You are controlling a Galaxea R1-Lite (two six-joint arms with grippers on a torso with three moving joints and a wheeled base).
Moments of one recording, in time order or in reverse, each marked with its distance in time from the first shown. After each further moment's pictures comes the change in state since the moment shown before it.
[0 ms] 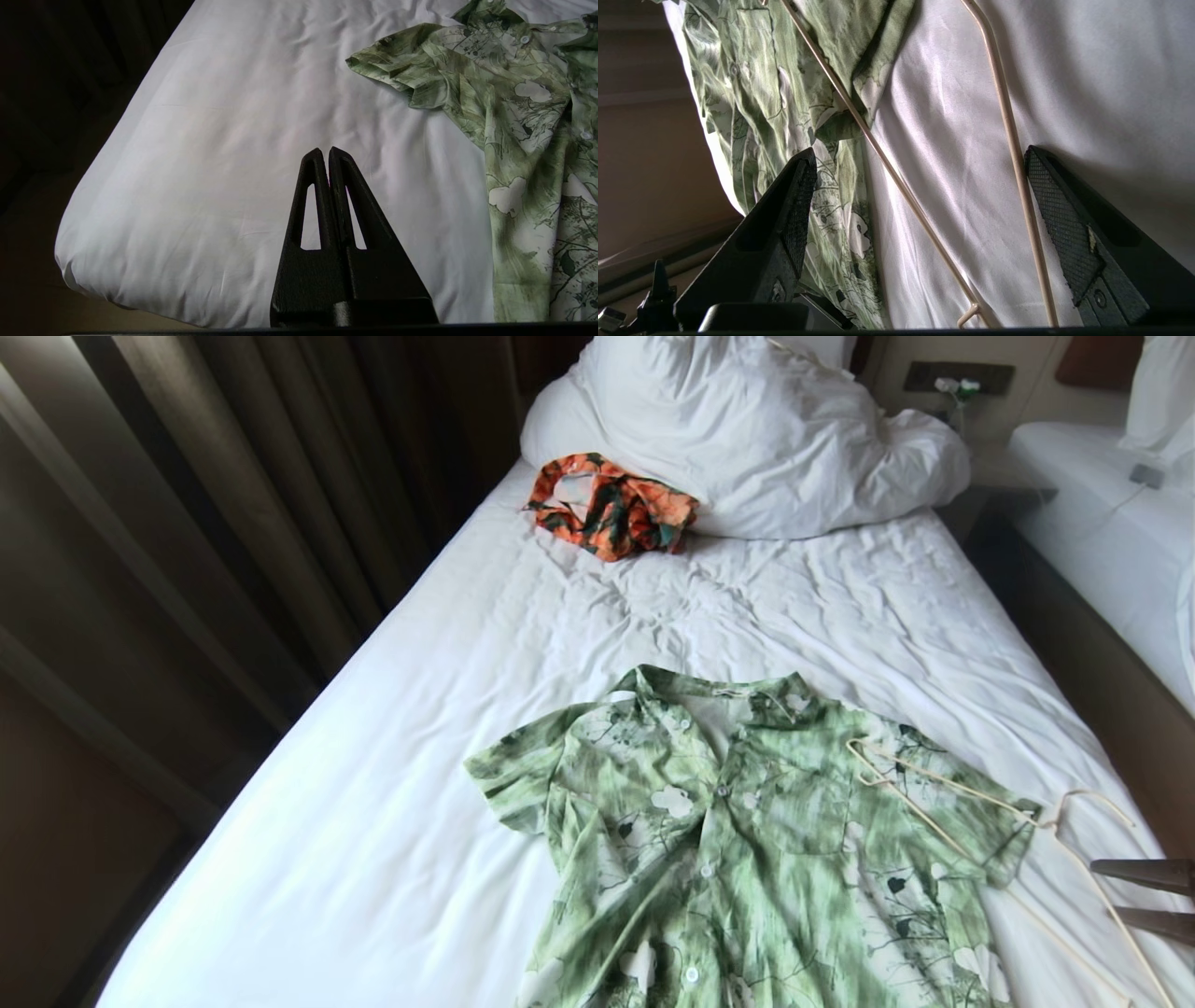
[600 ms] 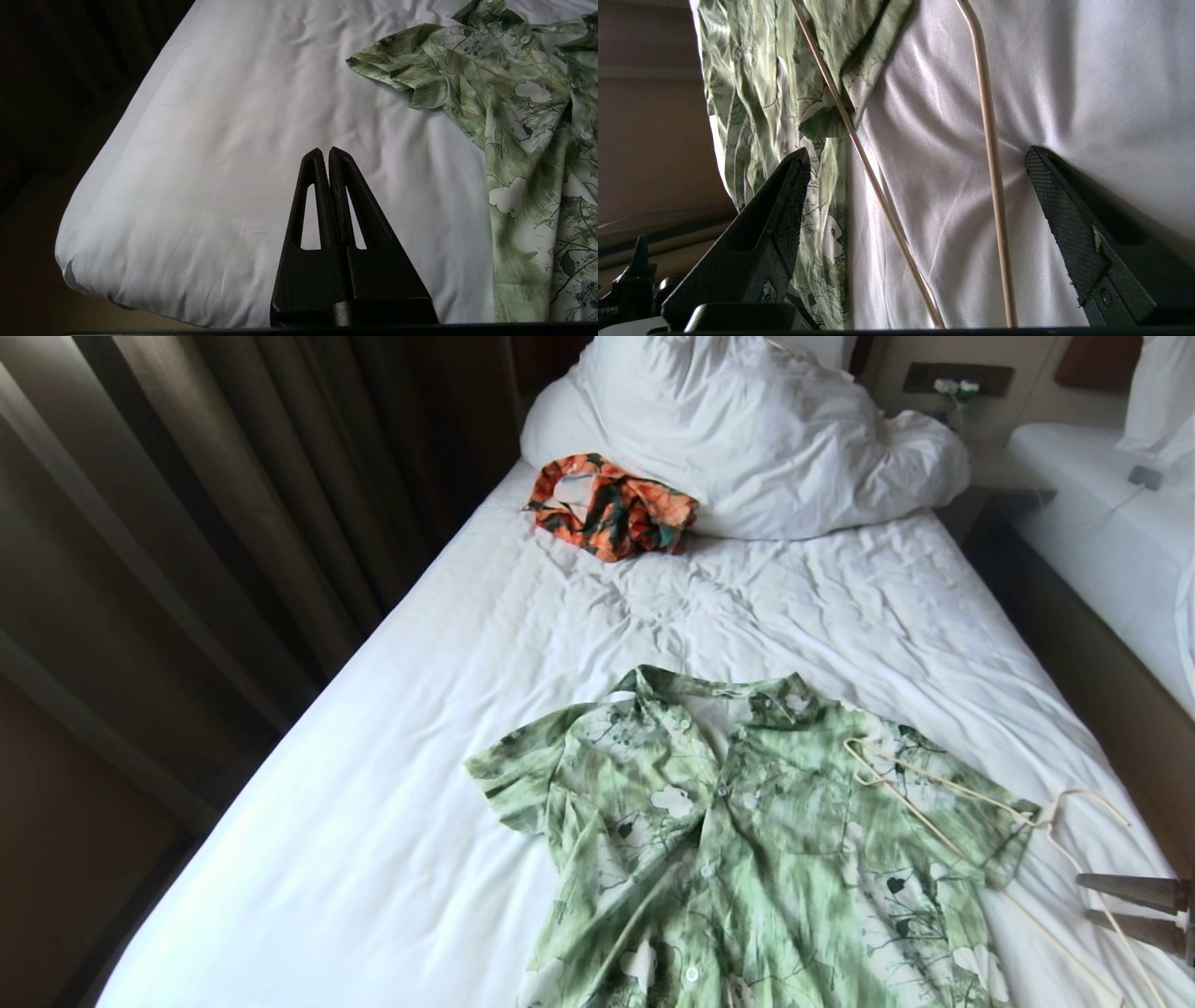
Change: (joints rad) left arm 0.000 0.000 0.000 0.000 0.000 0.000; right arm -0.002 0.113 0.037 -0.126 0.092 -0.113
